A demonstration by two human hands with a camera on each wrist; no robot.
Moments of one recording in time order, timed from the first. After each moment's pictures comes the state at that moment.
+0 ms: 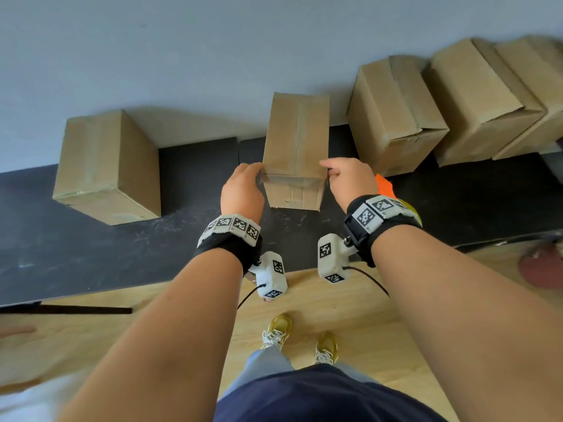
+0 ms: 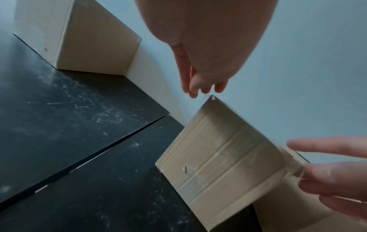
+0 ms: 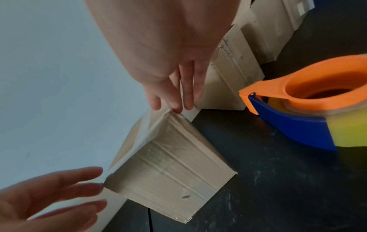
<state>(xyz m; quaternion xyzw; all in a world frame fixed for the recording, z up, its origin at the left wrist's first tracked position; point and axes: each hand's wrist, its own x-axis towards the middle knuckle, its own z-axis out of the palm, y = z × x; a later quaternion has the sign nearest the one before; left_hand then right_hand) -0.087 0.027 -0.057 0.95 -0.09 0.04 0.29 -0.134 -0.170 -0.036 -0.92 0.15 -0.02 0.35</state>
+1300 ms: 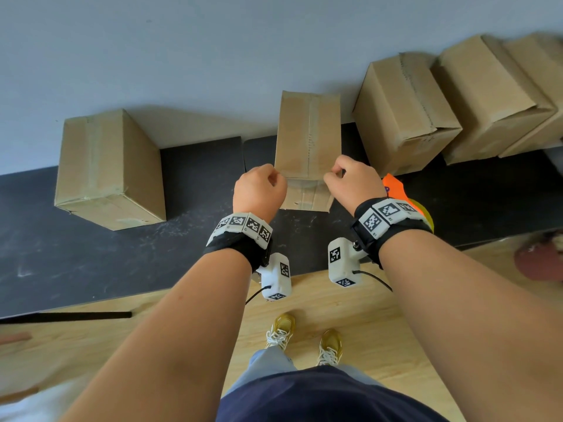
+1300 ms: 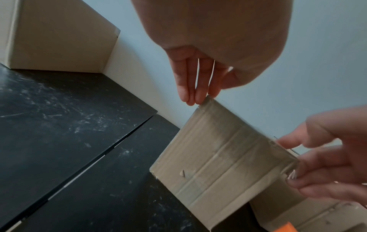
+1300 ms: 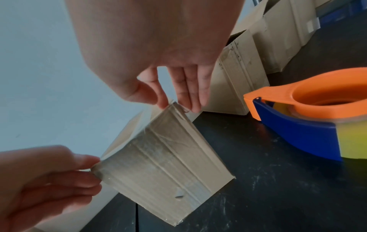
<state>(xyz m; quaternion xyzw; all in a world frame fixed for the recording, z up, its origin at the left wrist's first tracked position) -0.071 0.029 -0.055 0.94 -0.09 0.01 0.33 -0.123 -0.149 -0.037 -0.93 0.18 0.00 0.32</state>
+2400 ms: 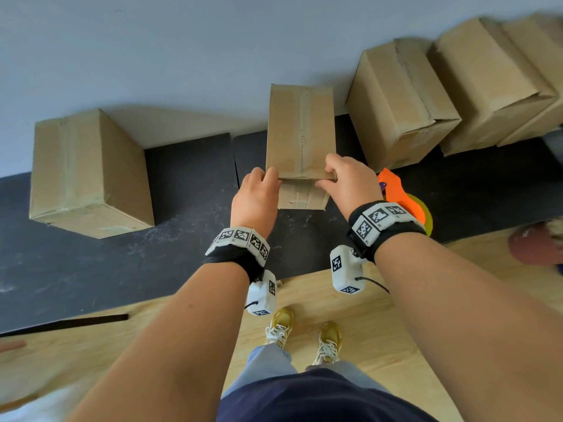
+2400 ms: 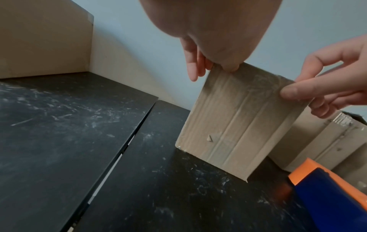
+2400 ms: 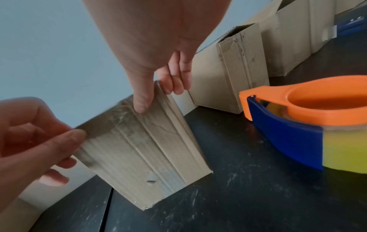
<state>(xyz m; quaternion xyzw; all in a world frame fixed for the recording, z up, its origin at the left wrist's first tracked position) -0.072 0.023 -0.081 0.95 -0.22 0.06 0.20 -0.118 -0.156 -0.053 -0.97 0.09 -0.05 0.22</state>
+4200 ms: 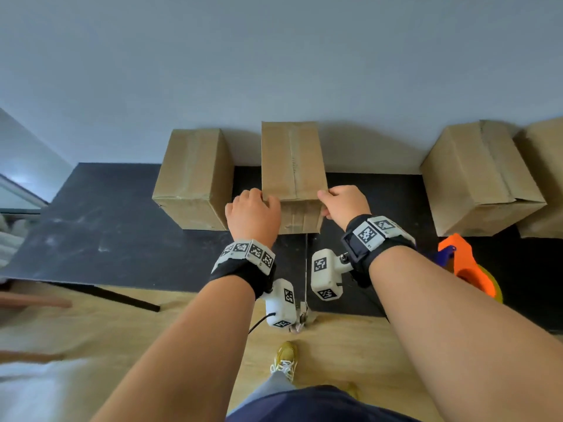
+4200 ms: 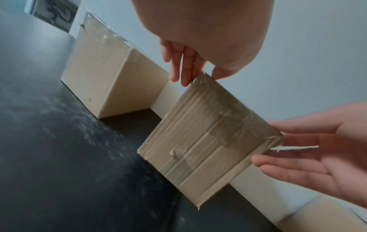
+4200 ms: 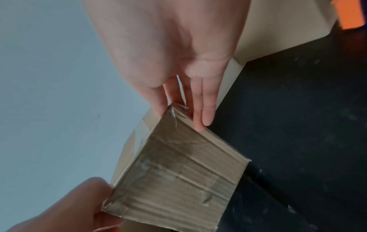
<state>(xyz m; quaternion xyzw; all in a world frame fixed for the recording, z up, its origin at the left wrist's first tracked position) -0.058 0.145 -0.034 0.97 0.09 0.10 0.22 -0.052 -0.024 -0.015 -0.88 0.15 0.09 0.43</state>
